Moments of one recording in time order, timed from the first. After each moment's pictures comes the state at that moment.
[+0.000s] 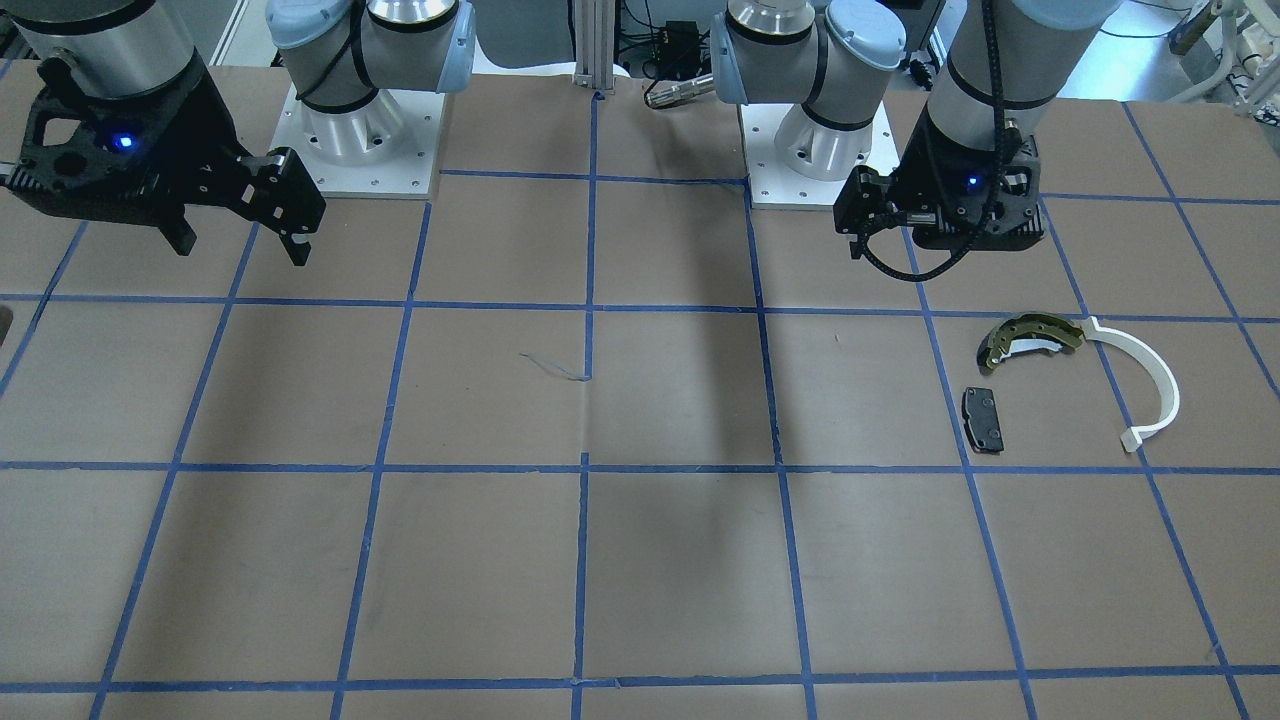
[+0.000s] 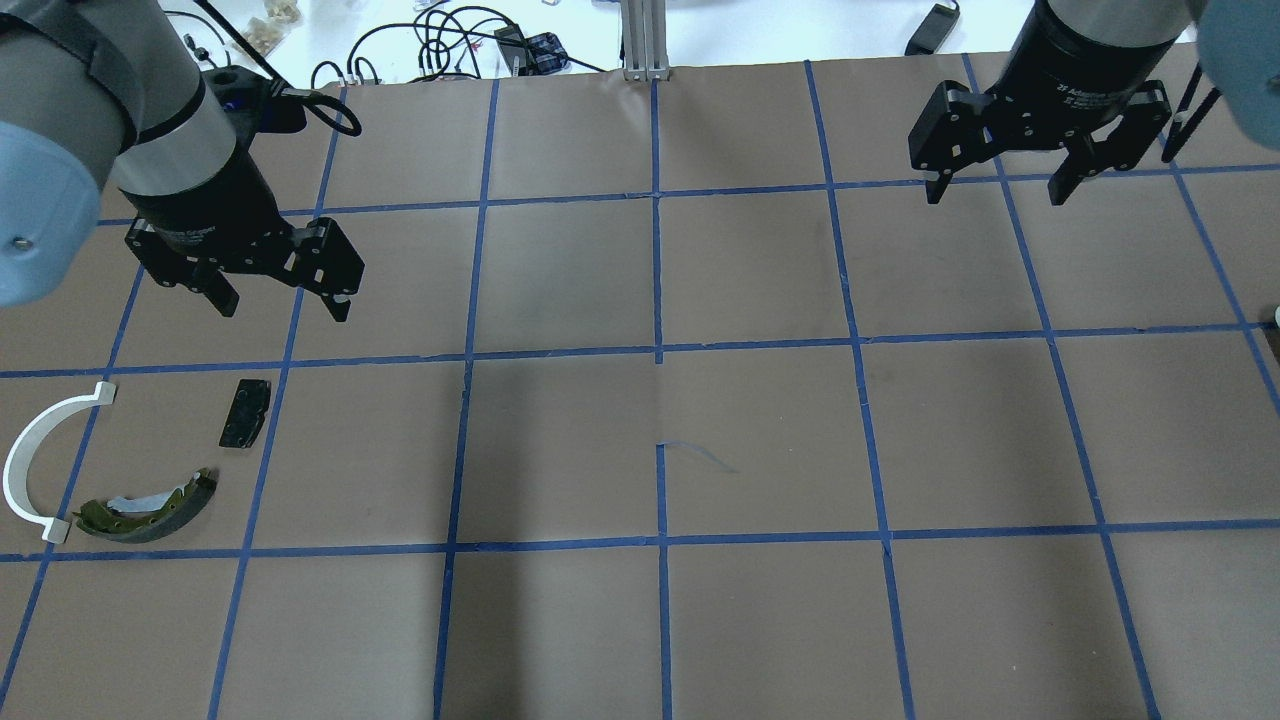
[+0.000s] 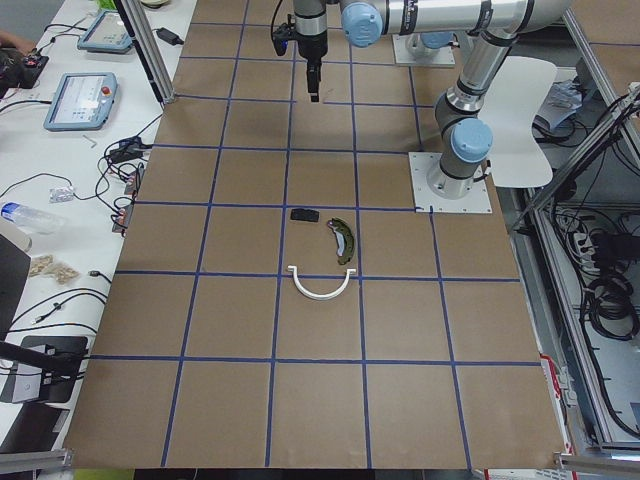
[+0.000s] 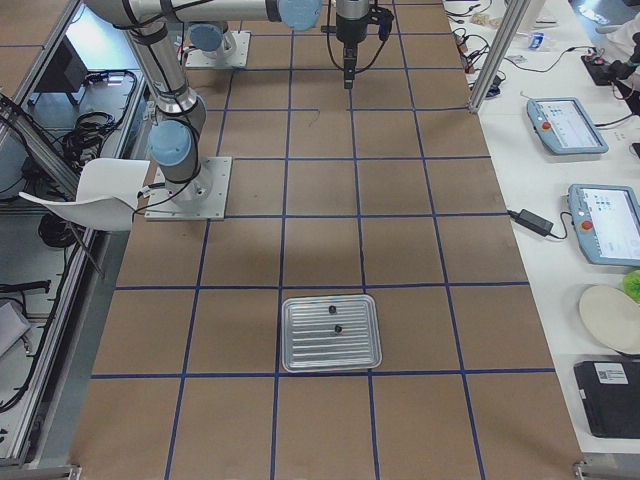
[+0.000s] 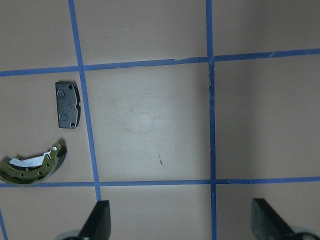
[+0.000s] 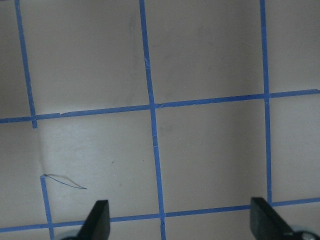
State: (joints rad) left arm -1.51 -1.52 -1.67 -1.59 1.67 0.11; right arm 1.52 -1.58 1.53 -1.57 -1.58 0.03
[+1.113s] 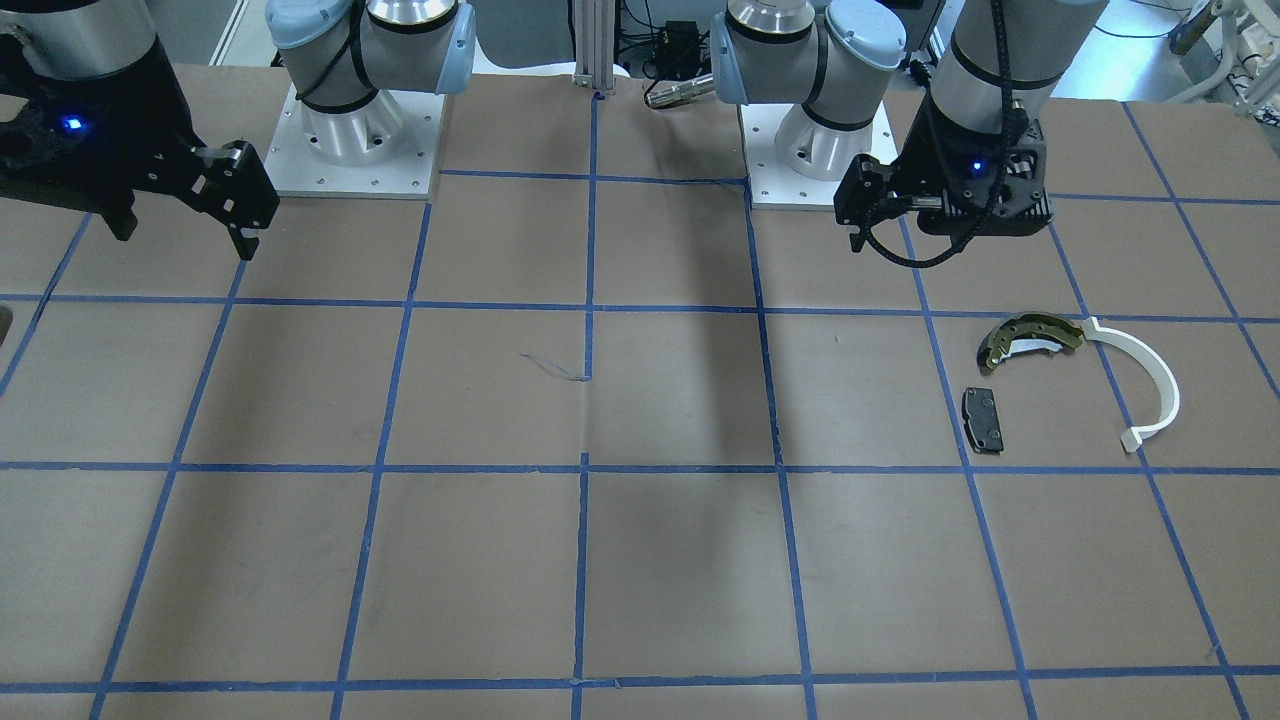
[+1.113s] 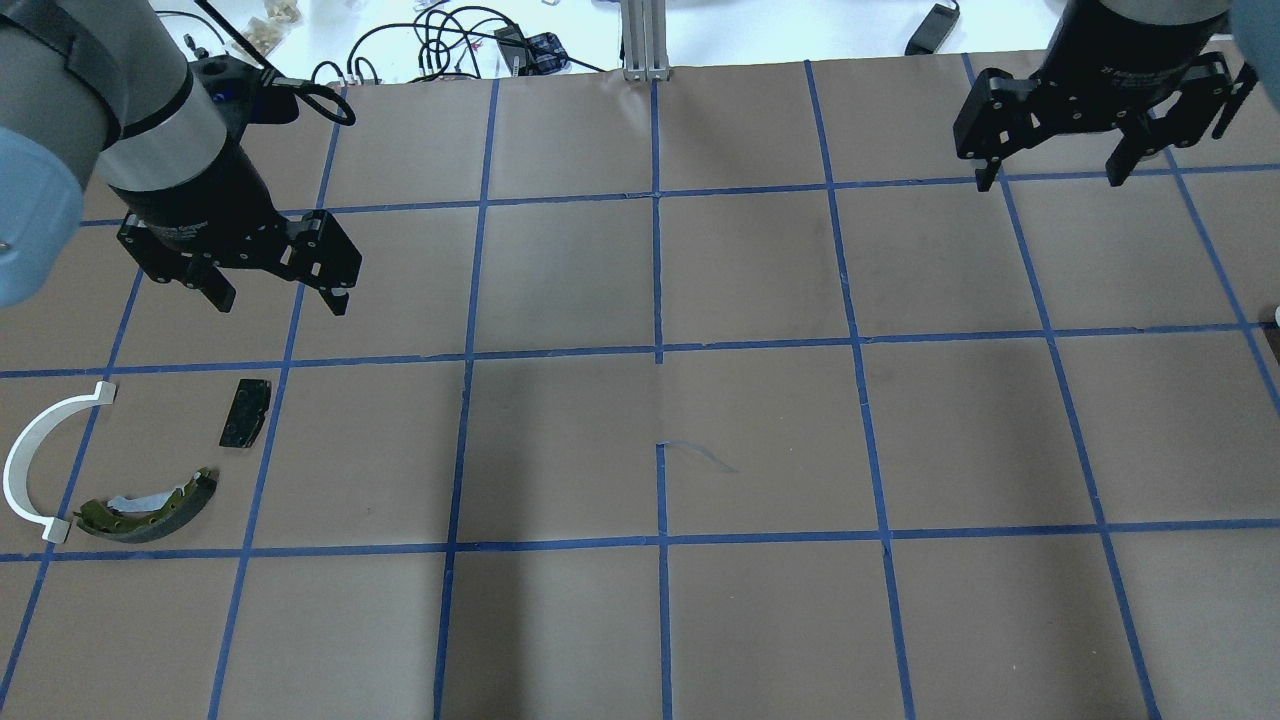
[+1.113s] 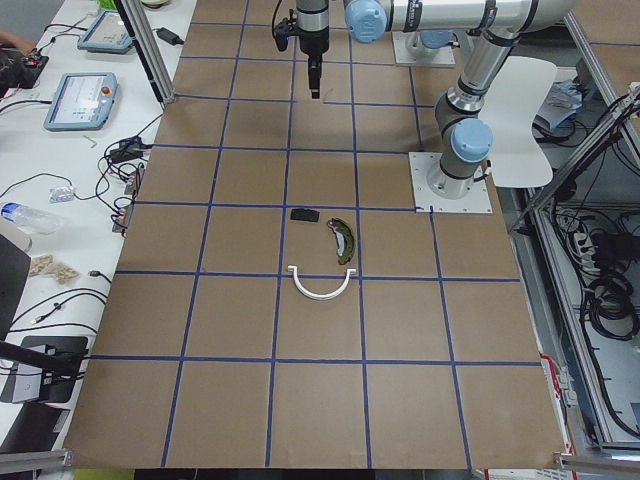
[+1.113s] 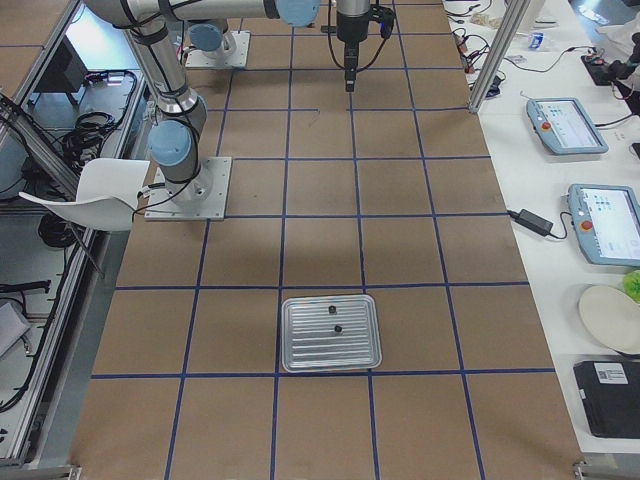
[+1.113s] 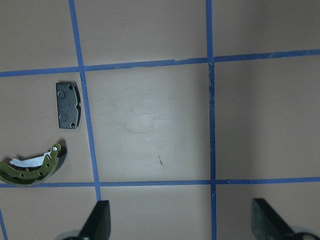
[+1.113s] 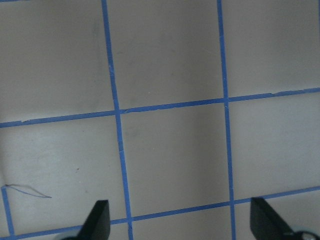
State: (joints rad) left arm -1.51 -1.50 -1.66 -1.59 1.65 0.10; right arm 1.49 -1.58 1.50 -1.55 -1.72 0.01
